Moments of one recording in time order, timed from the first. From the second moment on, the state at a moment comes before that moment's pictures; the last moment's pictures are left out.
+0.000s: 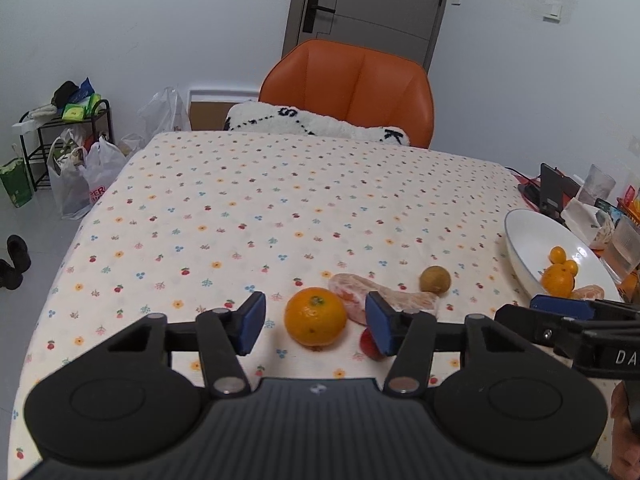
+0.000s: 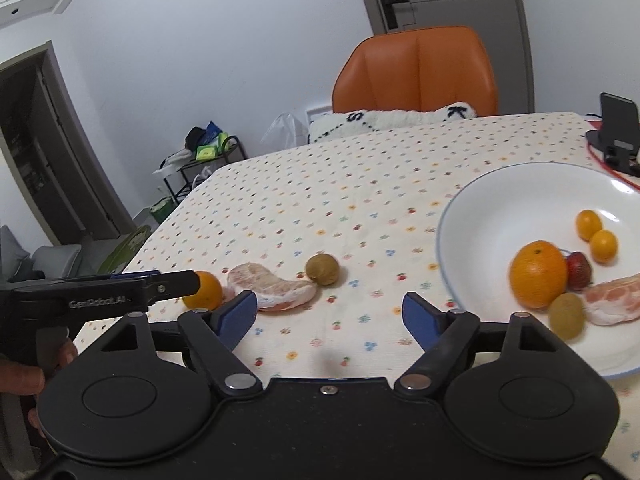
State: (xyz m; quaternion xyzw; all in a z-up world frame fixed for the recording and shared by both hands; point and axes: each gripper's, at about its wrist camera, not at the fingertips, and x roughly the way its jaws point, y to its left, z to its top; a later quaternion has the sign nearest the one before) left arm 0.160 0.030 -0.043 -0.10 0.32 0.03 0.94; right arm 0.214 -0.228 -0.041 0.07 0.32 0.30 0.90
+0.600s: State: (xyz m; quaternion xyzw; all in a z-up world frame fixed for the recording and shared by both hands) left arm 0.165 0.044 -0.060 -0.11 0.33 0.00 0.94; right arm 0.210 -0.176 -0.047 0.05 0.35 0.35 0.87
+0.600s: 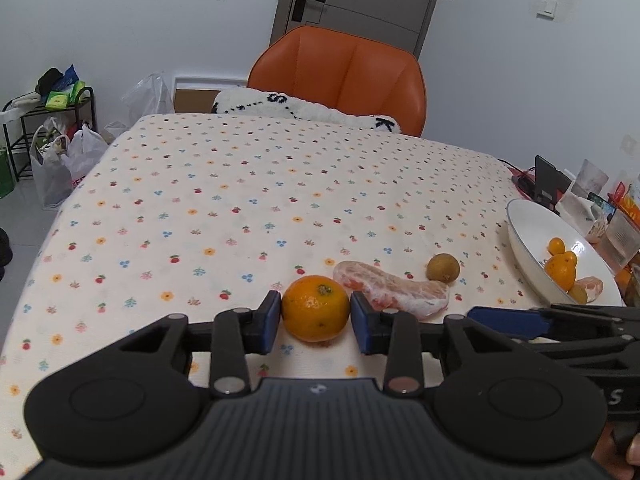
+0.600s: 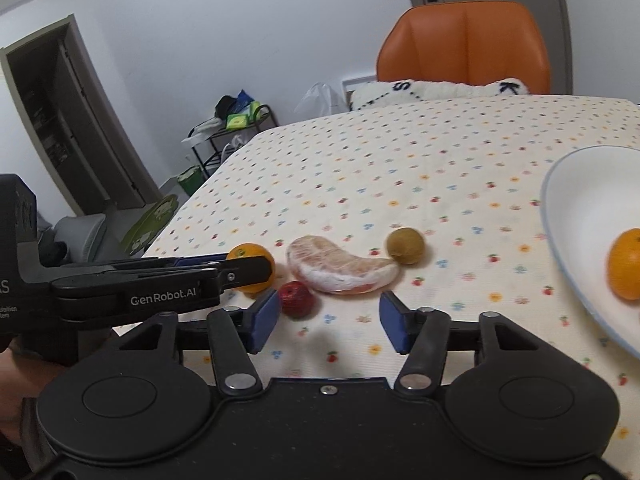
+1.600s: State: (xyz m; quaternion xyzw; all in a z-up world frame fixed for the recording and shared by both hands) left arm 0.153 0.037 -0.033 -0.10 0.31 0.00 0.94; right arm 0.210 -0.176 -0.037 0.04 0.33 0.35 0.88
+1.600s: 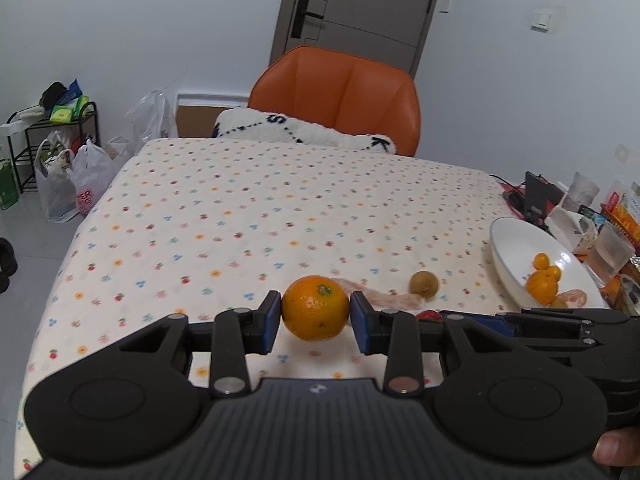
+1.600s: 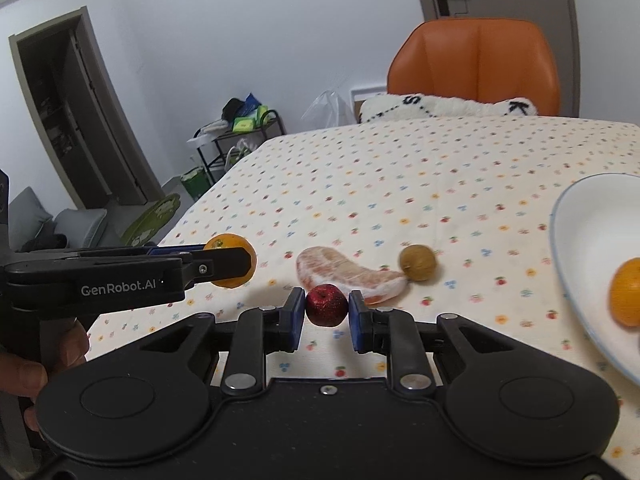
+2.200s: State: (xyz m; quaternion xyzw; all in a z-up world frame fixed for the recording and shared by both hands) left arm 0.171 -0.002 -0.018 -0.09 0.30 -0.04 0.95; right arm 0.213 -0.230 -0.017 0.06 0.30 0.29 0.91
